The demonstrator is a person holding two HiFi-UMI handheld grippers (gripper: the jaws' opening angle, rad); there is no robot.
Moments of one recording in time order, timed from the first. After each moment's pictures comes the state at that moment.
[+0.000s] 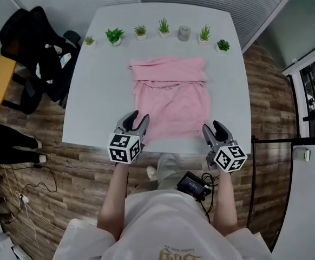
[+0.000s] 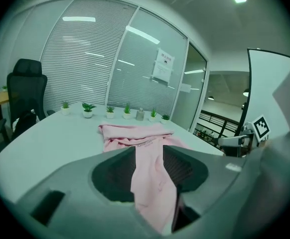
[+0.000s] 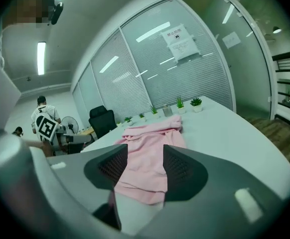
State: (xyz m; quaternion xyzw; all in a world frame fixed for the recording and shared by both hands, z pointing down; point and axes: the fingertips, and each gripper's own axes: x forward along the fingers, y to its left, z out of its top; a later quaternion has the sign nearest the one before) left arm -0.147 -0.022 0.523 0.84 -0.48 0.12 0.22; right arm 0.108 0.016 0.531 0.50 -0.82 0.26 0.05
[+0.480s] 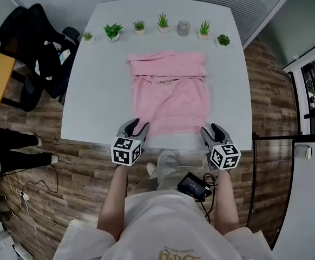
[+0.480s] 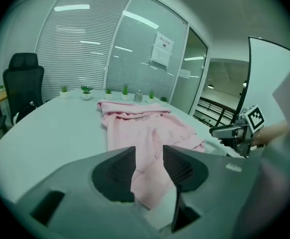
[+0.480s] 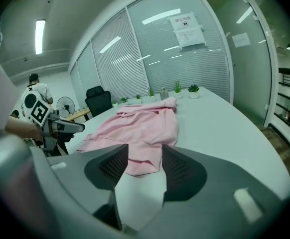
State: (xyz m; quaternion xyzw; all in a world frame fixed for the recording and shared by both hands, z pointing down) left arm -0.144 0.021 0.585 0.83 -0.46 0.20 0.25; right arm 0.116 0.041 0.594 0.50 -0.81 0.26 0.16
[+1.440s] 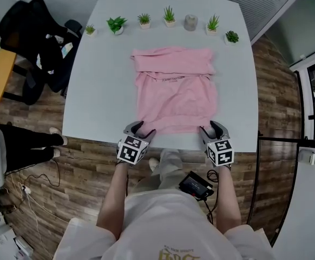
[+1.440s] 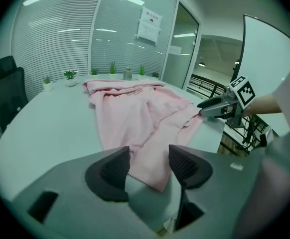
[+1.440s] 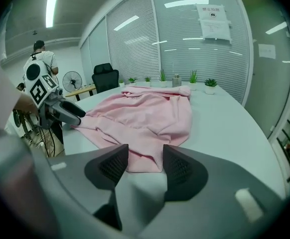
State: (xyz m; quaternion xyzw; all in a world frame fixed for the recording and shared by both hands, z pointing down) left arm -0.138 0.039 0.646 0.83 -0.38 0.32 0.25; right arm 0.094 0.027 0.637 0.46 -0.81 0.22 0.28
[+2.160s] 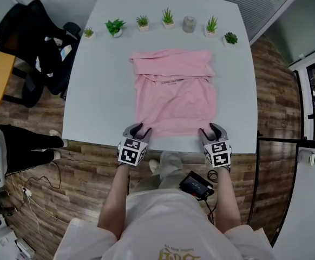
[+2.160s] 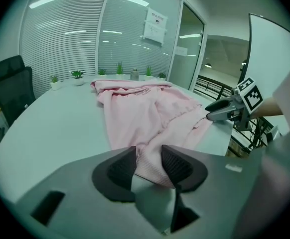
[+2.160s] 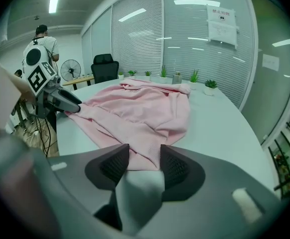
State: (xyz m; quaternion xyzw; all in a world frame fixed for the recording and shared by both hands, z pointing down) left arm -0.149 0.031 0.652 0.81 -0.42 0.31 0.26; right arm 0.100 0.027 0.648 0.46 -0.80 0.19 0.34
